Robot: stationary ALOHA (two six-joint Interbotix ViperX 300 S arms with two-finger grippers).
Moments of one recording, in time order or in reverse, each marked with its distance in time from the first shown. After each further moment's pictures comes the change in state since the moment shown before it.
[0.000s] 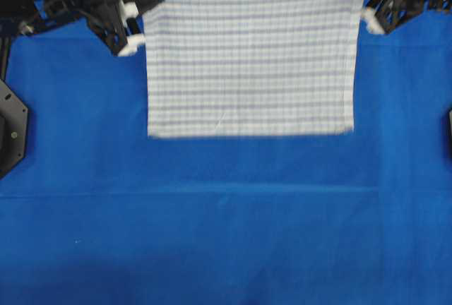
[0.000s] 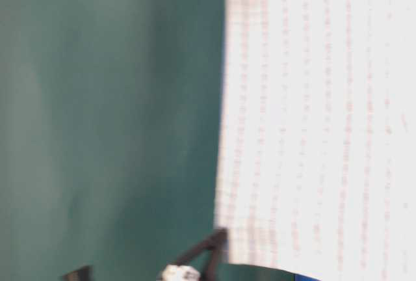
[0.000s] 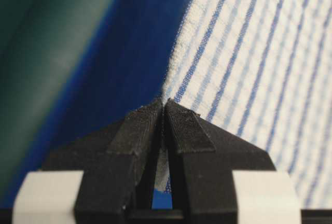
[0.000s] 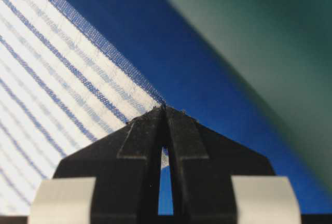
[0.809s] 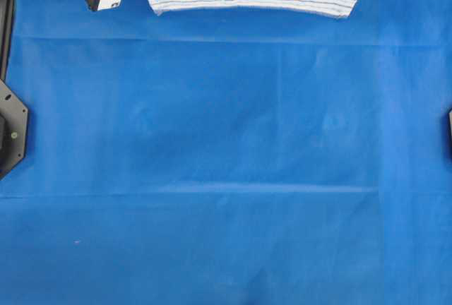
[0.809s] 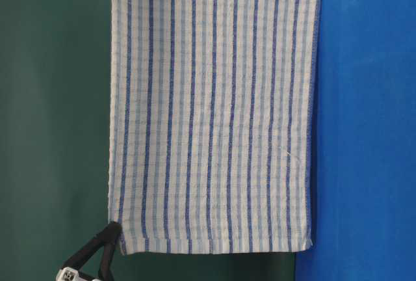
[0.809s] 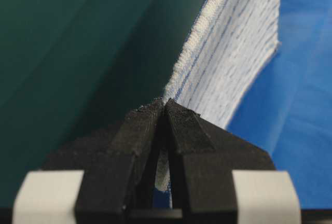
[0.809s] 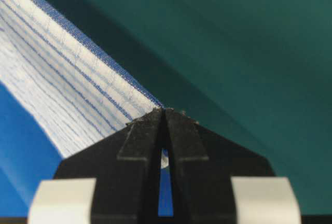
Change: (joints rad) left arm 0.017 -0.189 -0.152 0.000 0.144 0.005; right arm 0.040 -0.272 -0.097 -0.025 0.144 -0.028
